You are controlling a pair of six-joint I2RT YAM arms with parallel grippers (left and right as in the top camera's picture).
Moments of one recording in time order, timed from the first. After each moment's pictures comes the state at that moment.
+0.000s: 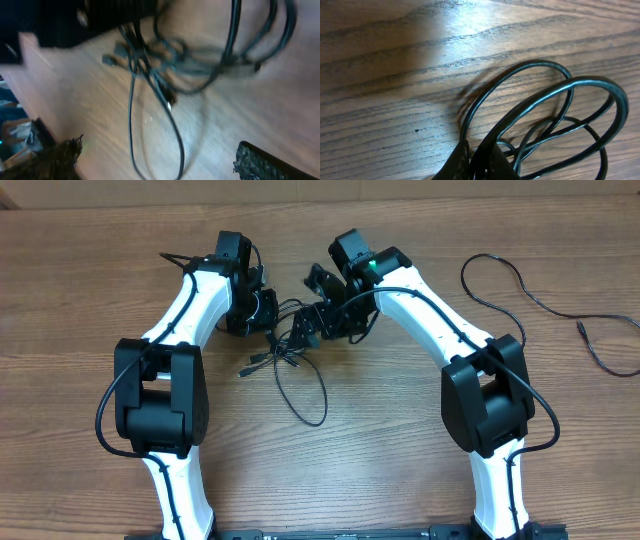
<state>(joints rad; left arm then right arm) -0.15 2.14 1.62 -0.86 0.29 -0.27 0.49 2.21 1.86 -1.00 -0.59 0.06</state>
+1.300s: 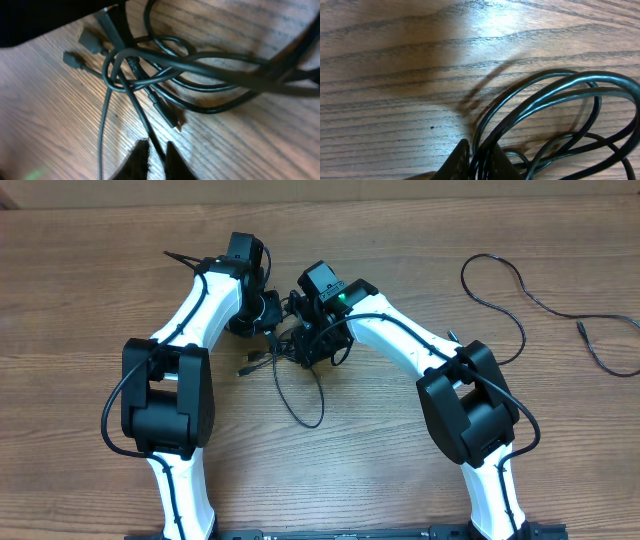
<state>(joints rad) -0.18 2.14 1.62 -0.86 0.14 -0.37 0.61 2.21 1.72 -0.82 -0.40 0.13</state>
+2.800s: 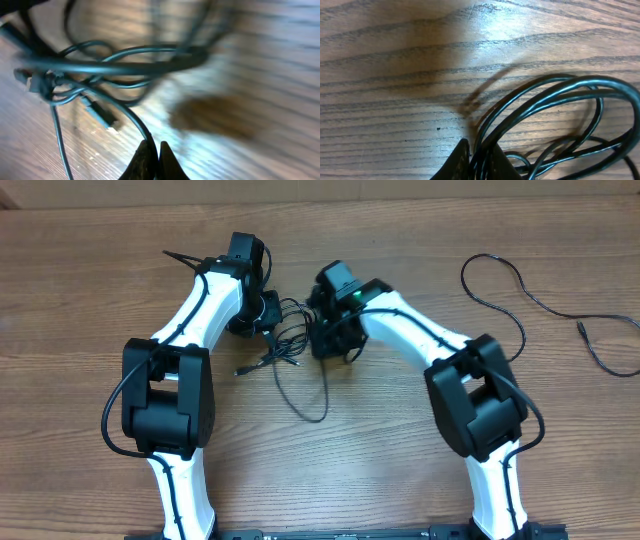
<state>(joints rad) -0.18 2.14 1.62 -0.86 0.11 -0.38 0.53 2.21 1.66 -0.79 -0.36 0.24</state>
